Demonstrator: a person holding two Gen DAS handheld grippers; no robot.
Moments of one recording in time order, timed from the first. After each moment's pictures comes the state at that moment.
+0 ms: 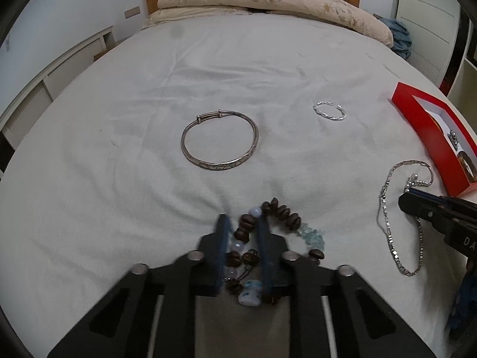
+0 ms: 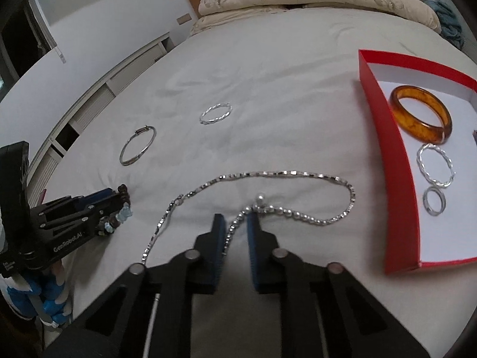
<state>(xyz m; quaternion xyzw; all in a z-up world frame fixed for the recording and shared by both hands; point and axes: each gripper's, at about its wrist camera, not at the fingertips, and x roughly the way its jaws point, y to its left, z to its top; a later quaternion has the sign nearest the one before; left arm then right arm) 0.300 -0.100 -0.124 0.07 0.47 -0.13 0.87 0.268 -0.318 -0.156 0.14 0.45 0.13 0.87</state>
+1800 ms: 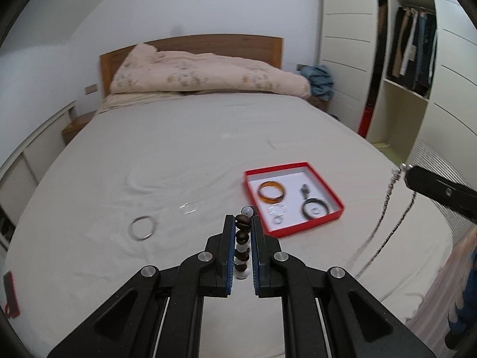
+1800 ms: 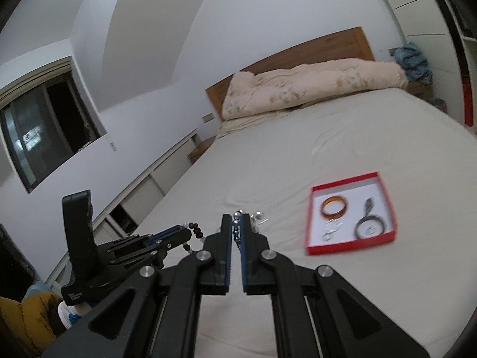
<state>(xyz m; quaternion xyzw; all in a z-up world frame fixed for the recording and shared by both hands) 0.134 -0.210 0.102 0.07 0.33 -0.26 0.90 0.039 -0.429 0.108 0.22 0.25 0.11 0.94</state>
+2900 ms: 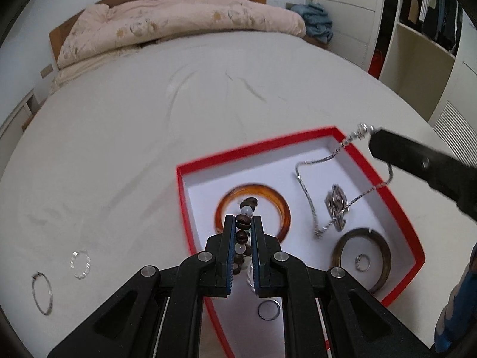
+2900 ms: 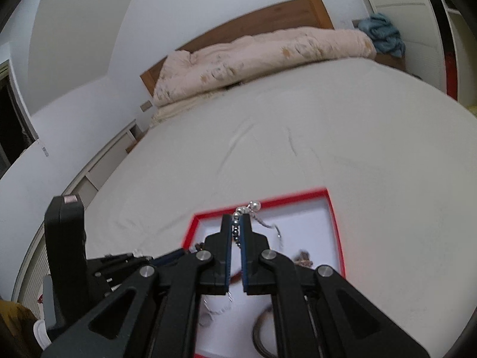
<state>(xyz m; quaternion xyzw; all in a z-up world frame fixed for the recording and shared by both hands) 0.327 -0.408 -0.070 0.13 0.44 -0.28 0.84 0.269 -0.572 -0.061 0.23 0.32 0.03 0.92</state>
